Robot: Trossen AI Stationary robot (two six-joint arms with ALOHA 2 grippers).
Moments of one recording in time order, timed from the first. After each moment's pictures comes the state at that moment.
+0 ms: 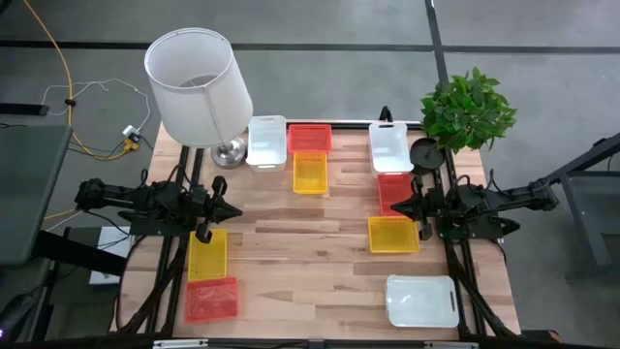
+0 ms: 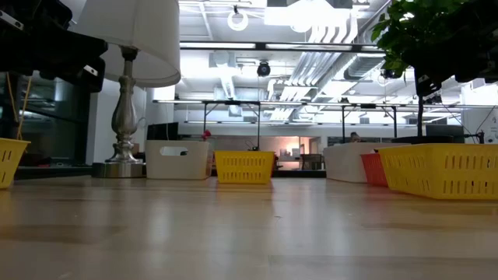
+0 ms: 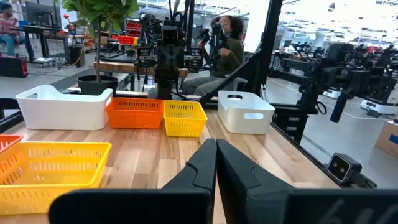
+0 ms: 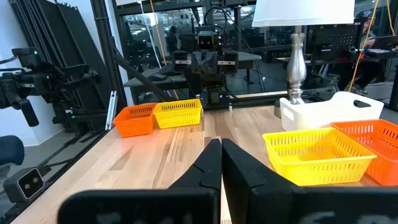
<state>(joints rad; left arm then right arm) -0.04 0.01 0.01 0.01 -0.01 -0.10 0.18 0.01 0.01 0.04 0.15 0.08</state>
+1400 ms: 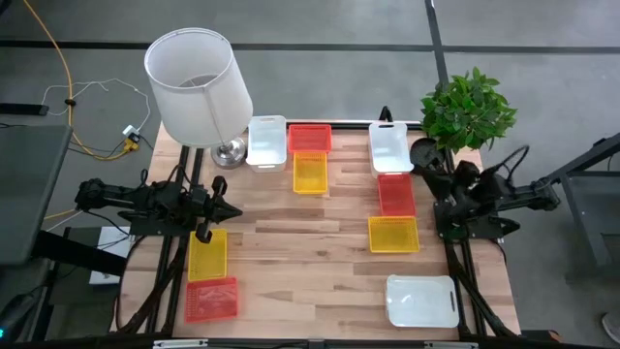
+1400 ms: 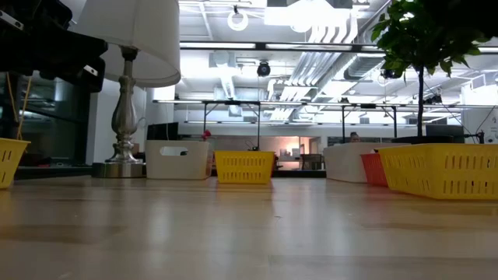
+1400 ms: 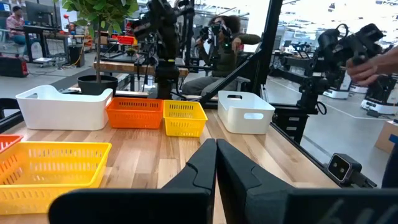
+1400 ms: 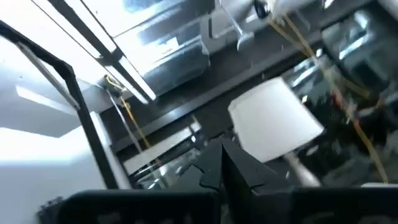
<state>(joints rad) -0.04 0.01 0.01 0.01 -0.01 -0.10 0.18 0.05 0.07 0.60 0.36 0.36</state>
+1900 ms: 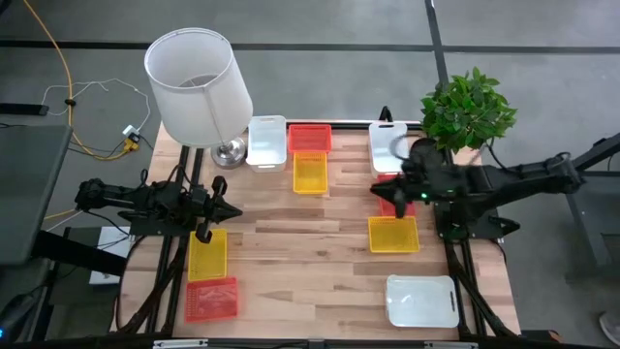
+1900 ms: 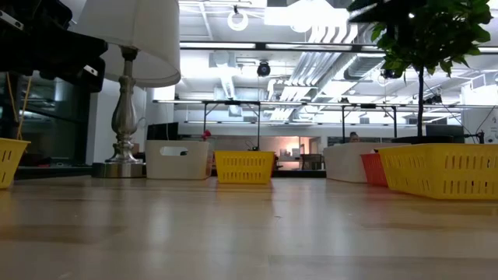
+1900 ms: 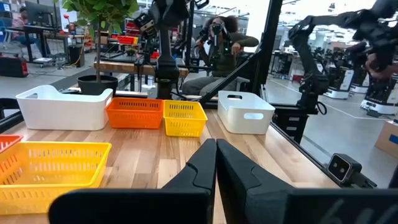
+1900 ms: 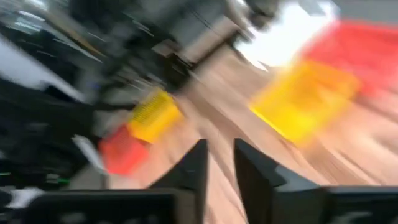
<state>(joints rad) -0.04 0.01 0.01 0.01 -0.01 -0.10 0.15 0.84 0.80 -0.37 0.31 0.75</state>
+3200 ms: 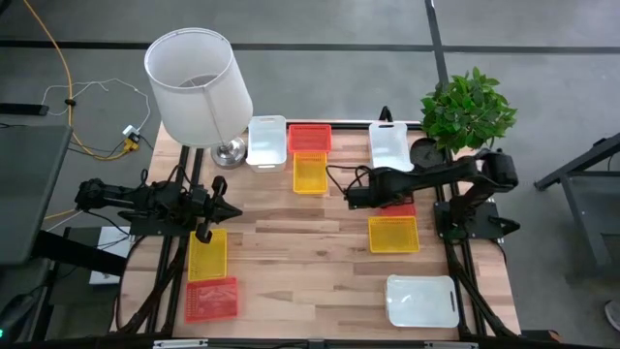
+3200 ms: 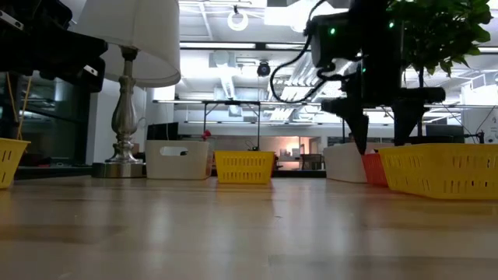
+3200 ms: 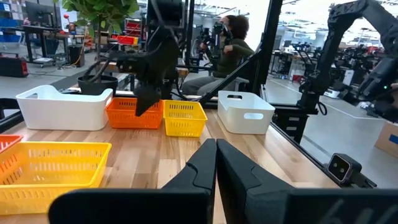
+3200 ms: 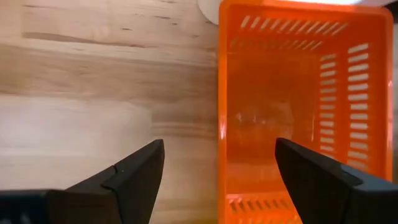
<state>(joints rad) -0.04 0.01 0.01 0.01 -0.01 -0.10 0.00 1.64 1.06 -1.07 0.33 1.51</state>
